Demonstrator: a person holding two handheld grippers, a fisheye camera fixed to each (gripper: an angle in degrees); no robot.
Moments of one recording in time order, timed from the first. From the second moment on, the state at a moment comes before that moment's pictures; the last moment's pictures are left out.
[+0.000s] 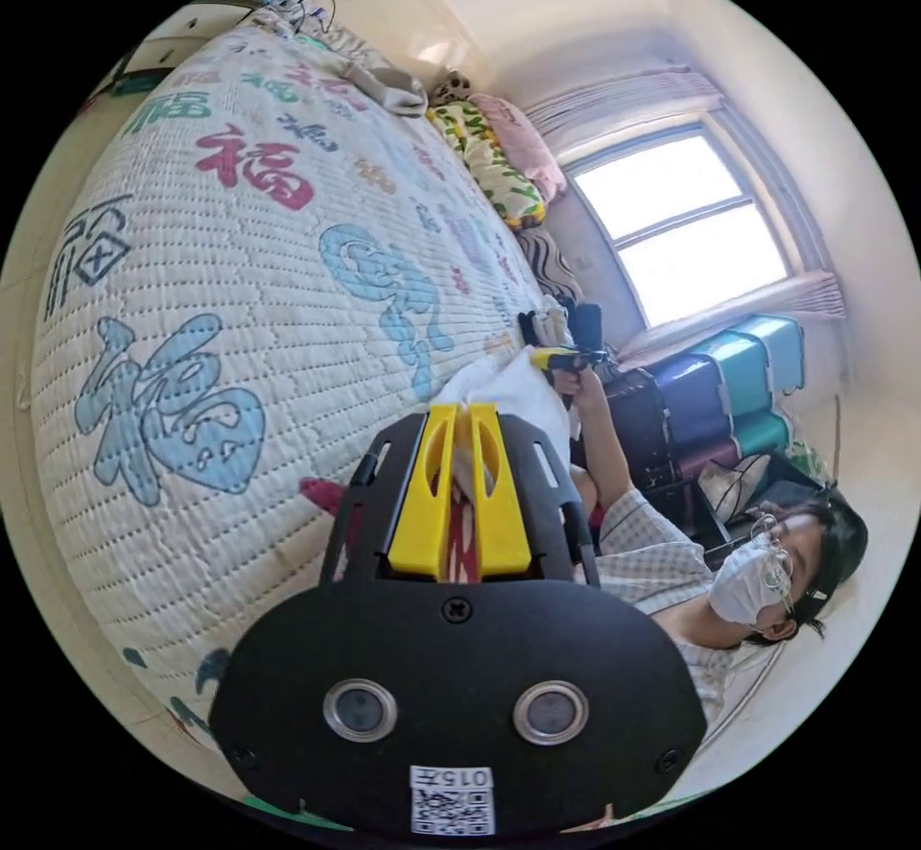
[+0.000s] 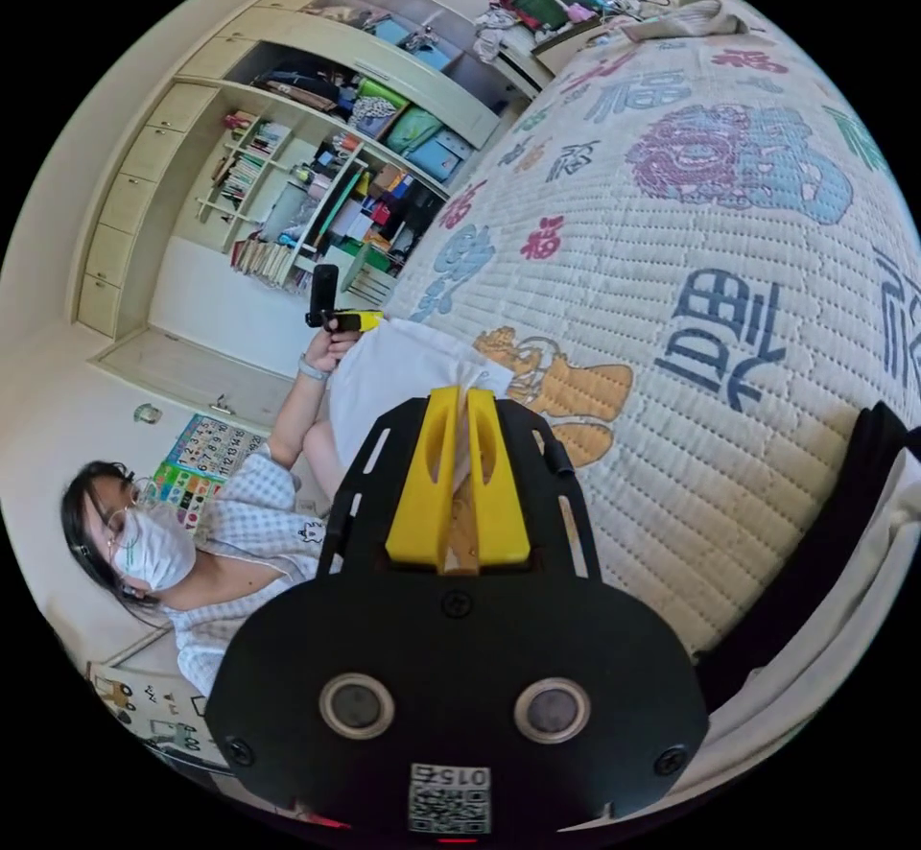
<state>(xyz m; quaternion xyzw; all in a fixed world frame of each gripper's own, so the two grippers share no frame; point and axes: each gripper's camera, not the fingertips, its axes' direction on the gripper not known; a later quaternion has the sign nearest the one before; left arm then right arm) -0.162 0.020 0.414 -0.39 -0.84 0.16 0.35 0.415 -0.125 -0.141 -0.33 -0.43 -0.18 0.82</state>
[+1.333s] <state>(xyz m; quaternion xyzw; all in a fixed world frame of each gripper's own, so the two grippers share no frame) -0.174 0.058 0.389 -0.48 -0.83 0.17 0.20 0.495 -0.127 -0.096 -0.37 -0.46 -0.26 0.76</state>
